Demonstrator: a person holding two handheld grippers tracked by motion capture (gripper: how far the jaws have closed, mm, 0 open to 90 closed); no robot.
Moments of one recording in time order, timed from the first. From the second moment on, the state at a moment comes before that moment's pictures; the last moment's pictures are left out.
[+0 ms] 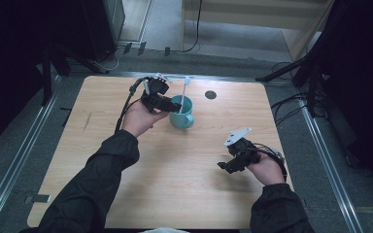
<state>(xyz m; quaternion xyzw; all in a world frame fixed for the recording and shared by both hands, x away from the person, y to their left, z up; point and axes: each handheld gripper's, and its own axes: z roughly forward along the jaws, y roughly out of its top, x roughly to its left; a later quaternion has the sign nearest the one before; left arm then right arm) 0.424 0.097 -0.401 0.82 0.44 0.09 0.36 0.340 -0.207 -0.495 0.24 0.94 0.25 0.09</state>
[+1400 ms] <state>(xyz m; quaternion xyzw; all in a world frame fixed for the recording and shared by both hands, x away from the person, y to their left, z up) 0.330 0.210 -0.441 0.80 0.47 0.06 0.37 0.338 -0.219 -0.490 0.27 0.91 0.30 0.08</state>
